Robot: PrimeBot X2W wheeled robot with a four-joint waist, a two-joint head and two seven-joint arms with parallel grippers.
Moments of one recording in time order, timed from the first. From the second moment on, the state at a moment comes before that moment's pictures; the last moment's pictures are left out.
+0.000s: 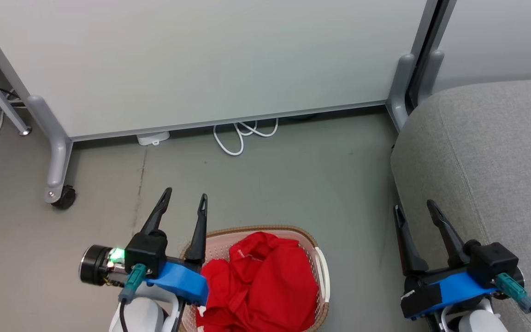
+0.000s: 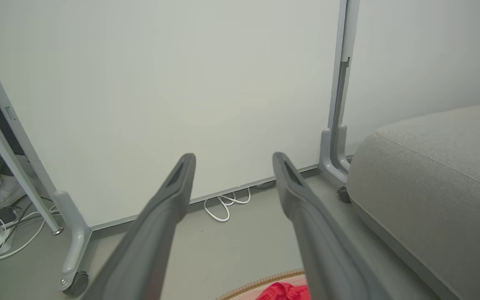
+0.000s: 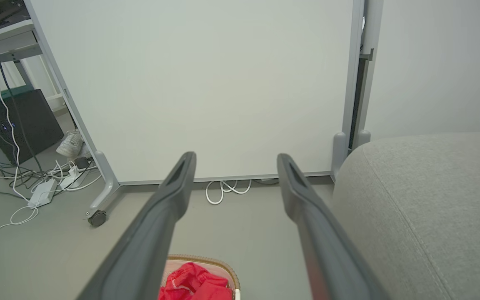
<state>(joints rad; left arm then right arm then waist) -0.19 0.05 -0.20 0.36 -0.07 -0.08 -0.26 -0.11 -0.05 0.06 0.25 0.17 0.13 -0.26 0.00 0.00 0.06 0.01</state>
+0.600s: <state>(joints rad) -0.51 0.18 -0.40 0.65 0.01 -0.13 -0.26 -0.25 -0.05 0.07 0.21 0.18 0.13 -0.26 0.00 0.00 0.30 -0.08</state>
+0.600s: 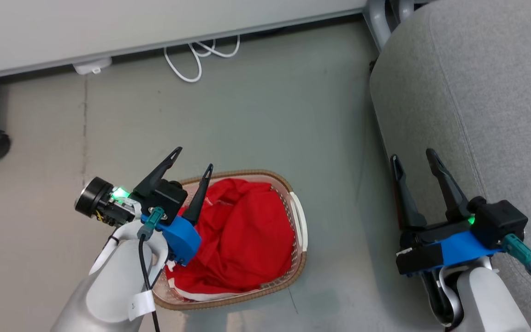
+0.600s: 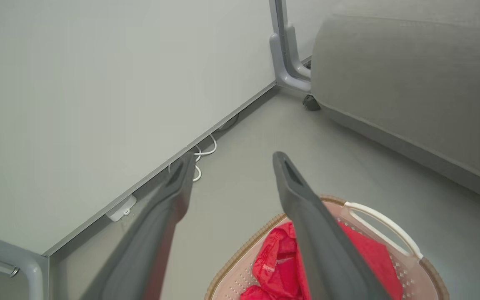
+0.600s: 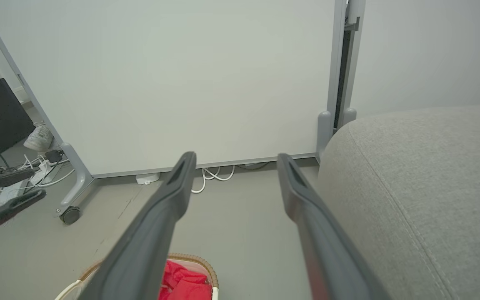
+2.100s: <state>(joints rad) -1.03 0.33 -1.27 1.29 0.02 -0.13 0.07 -0.49 -0.05 0.10 0.07 0.21 0.13 -0.26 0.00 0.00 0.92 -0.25</state>
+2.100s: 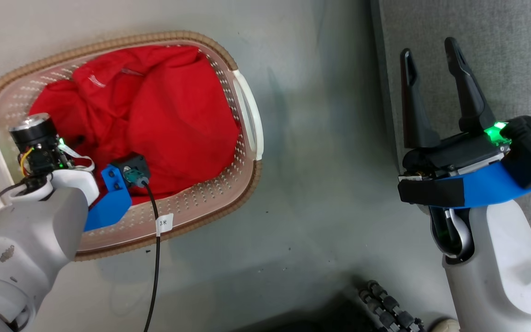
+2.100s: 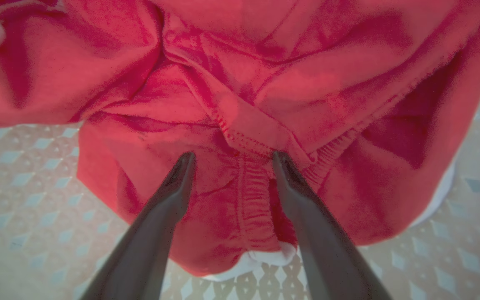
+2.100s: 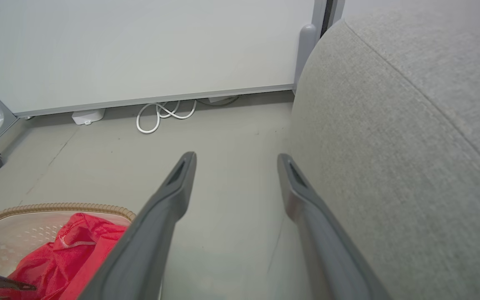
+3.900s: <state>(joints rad) -1.04 0.16 -1.23 1.24 -0.25 -0.13 -0.18 -0.43 -0.05 0.01 0.08 0.11 0.13 -0.26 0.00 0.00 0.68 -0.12</state>
